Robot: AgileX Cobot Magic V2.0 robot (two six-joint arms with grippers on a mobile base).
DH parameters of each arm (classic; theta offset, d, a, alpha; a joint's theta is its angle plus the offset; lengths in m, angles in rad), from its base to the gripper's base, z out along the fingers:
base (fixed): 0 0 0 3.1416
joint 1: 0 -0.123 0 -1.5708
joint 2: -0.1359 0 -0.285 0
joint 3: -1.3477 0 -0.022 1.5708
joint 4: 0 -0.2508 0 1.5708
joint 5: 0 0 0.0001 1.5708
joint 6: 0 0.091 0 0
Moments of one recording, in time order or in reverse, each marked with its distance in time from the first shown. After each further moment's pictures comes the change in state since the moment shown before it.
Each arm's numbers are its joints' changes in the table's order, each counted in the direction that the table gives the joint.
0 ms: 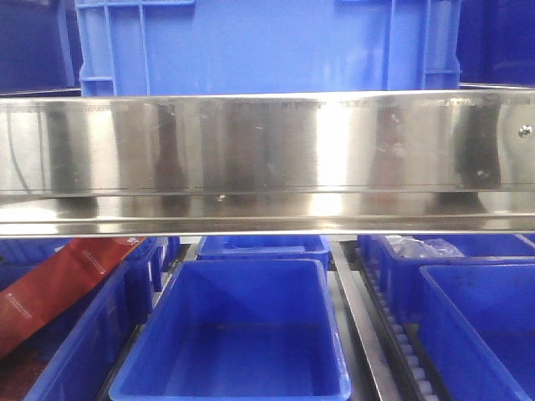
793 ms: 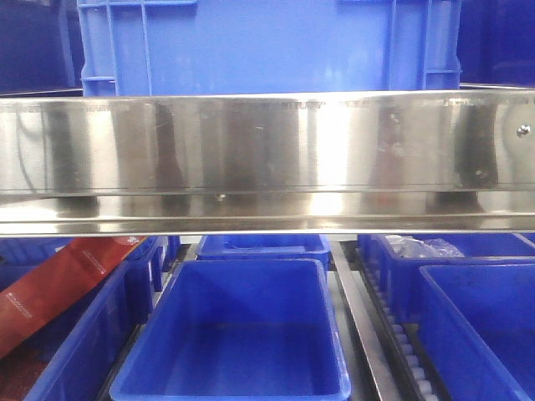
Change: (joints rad) left arm 0.000 0.236 -0.144 0.004 0.016 0.000; right arm 0.000 0.227 -0.093 -0.116 0.108 -0.002
